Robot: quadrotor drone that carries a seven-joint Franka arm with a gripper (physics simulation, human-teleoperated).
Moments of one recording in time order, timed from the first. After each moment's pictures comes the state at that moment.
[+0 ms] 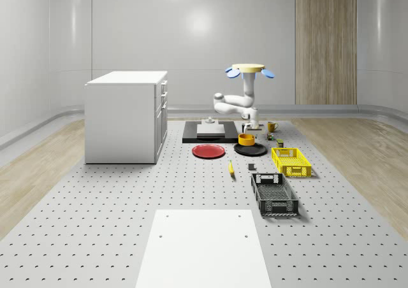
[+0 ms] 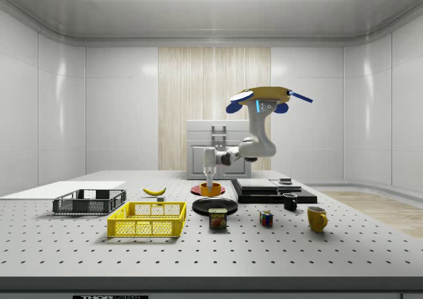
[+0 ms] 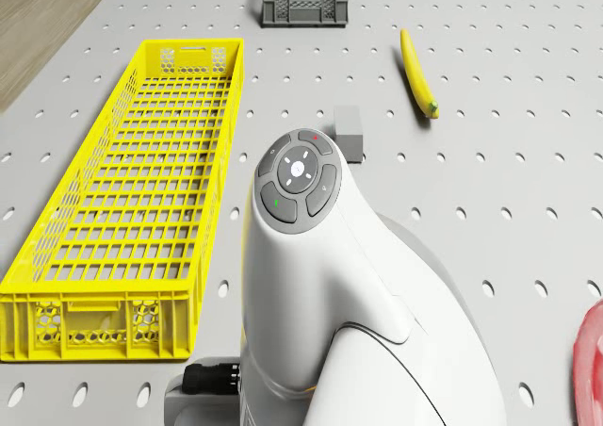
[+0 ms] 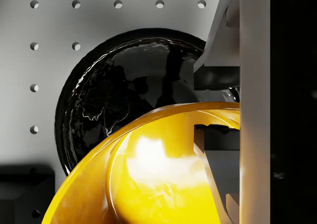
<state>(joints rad) -1.26 -1.56 1.34 -2.80 -1.79 1.64 1.71</state>
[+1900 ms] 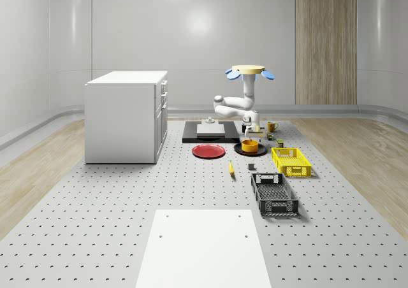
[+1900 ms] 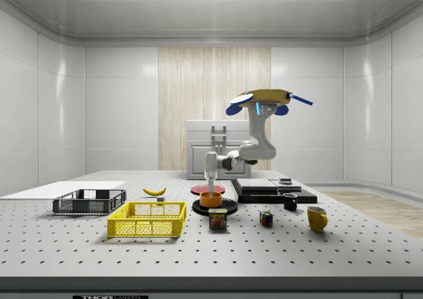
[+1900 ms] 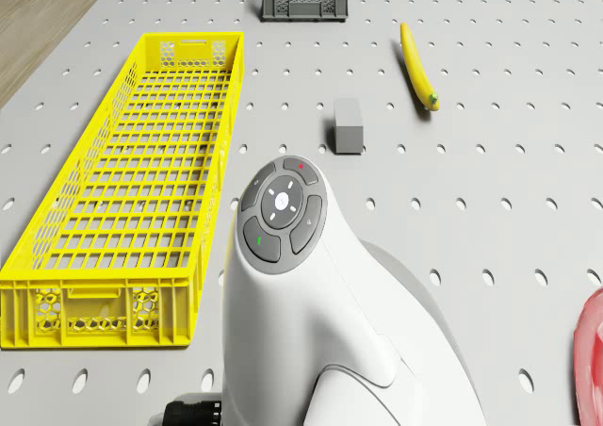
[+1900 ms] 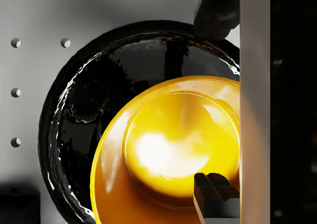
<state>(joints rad) -1.27 -1.54 1.29 -2.81 -1.84 1.63 1.74</state>
